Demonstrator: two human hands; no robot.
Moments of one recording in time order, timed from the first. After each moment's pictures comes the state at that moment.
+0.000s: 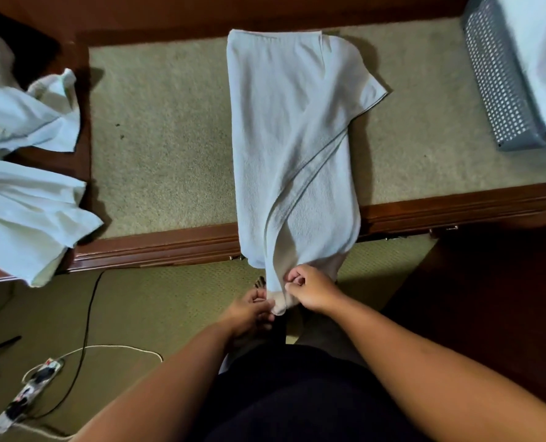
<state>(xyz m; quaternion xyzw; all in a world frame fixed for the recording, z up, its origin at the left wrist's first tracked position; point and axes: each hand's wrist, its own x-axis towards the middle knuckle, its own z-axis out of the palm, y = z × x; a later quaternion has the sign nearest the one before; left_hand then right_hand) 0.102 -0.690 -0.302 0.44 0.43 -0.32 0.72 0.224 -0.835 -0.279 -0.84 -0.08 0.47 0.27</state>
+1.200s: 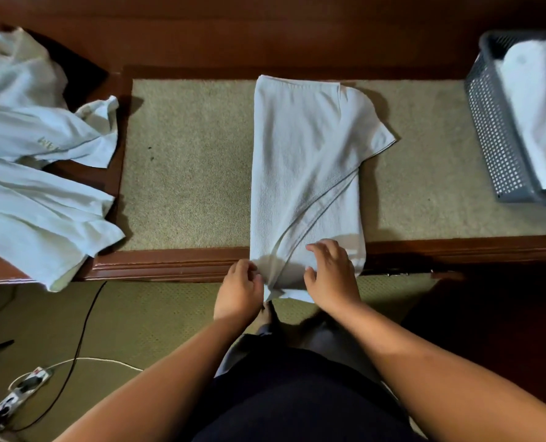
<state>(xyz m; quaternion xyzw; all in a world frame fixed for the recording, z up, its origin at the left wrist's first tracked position) 0.154 -0.654 -0.252 0.85 0.35 -0.06 0.40 0.274 -0.817 -0.238 -0.94 -0.25 0.16 0.18</state>
